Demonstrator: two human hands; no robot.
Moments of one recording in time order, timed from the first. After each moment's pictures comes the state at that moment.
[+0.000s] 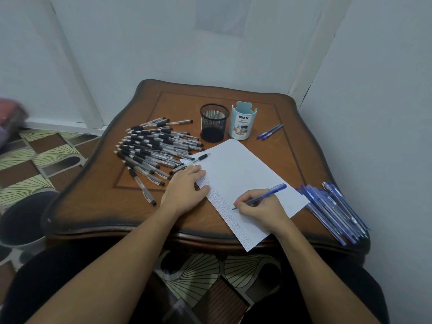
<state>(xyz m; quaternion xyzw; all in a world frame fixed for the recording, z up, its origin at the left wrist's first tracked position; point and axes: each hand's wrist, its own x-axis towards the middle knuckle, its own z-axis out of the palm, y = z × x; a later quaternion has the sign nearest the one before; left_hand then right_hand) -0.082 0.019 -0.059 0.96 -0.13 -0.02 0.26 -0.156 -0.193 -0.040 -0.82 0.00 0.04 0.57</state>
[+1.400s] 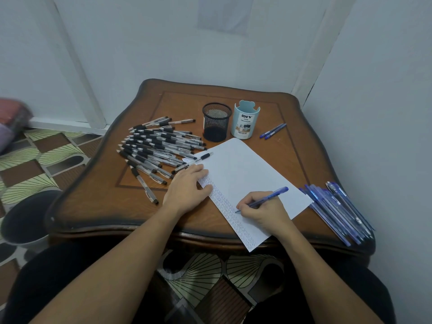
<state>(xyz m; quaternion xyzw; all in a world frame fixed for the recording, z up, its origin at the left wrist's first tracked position) -0.085 0.018 -0.055 0.96 -0.12 -0.02 0.26 -0.158 -0.192 -0.045 -0.83 0.00 0.03 0.56</state>
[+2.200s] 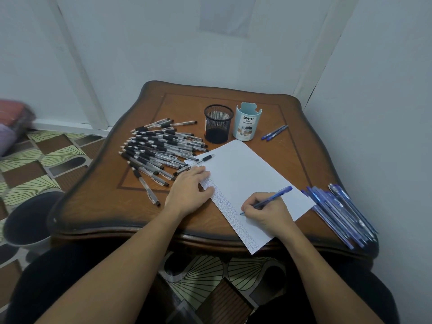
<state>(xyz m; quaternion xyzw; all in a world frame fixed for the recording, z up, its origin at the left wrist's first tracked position) -0.086 0.017 -0.054 0.96 -0.12 -0.03 0.26 -0.156 -0.194 -0.049 -0.83 0.00 0.02 0.56</state>
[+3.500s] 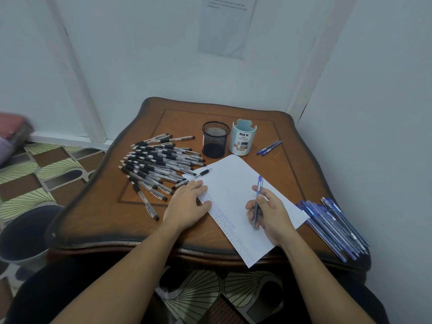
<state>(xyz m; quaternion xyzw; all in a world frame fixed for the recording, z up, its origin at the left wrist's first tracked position) -0.084 0.020 -0.058 0.96 -0.13 -0.02 0.26 -0.141 -0.198 -0.035 -0.69 0.12 0.03 0.71</state>
